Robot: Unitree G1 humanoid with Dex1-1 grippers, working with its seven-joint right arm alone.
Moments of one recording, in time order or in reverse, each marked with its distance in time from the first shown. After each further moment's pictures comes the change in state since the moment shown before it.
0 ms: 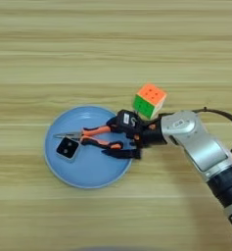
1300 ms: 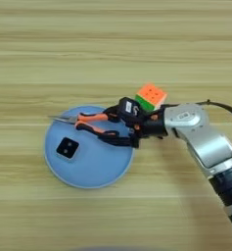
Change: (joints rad) arm 0.003 0.011 -0.086 -0.140 0.061 0.071 -0.006
